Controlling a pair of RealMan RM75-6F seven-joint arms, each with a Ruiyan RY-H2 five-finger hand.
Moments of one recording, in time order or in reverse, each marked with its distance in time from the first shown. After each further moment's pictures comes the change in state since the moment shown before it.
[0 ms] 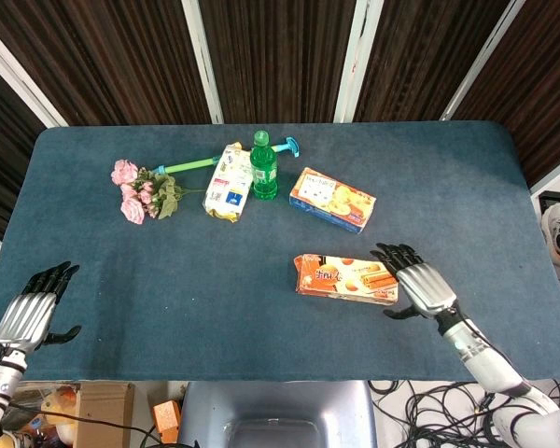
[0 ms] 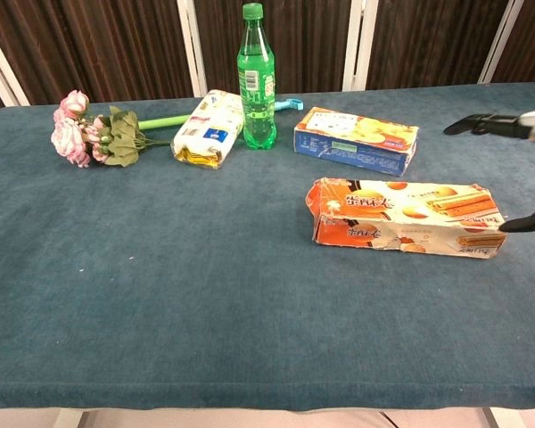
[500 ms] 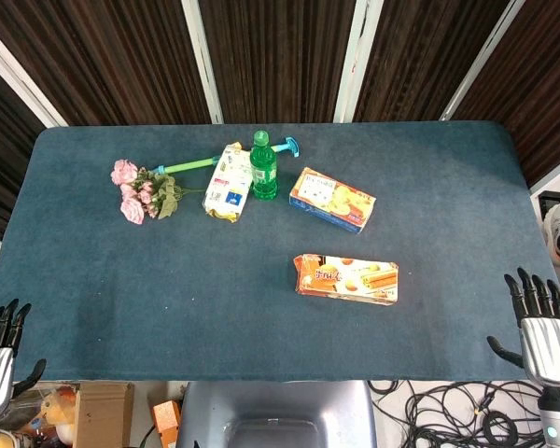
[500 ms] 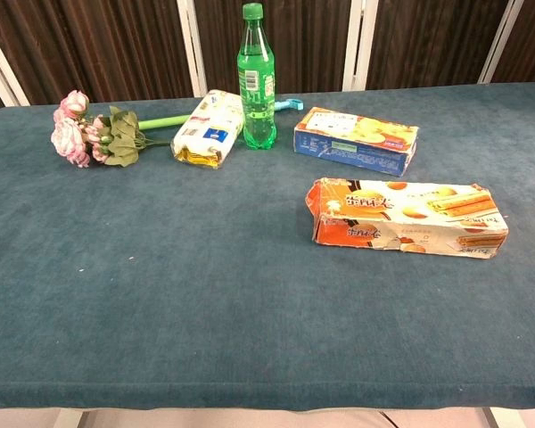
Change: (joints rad) left arm 0.298 -0.199 0.076 0.170 0.201 0.463 0.072; right arm -0.452 0.038 -0.048 -0.046 0.001 0.570 -0.249
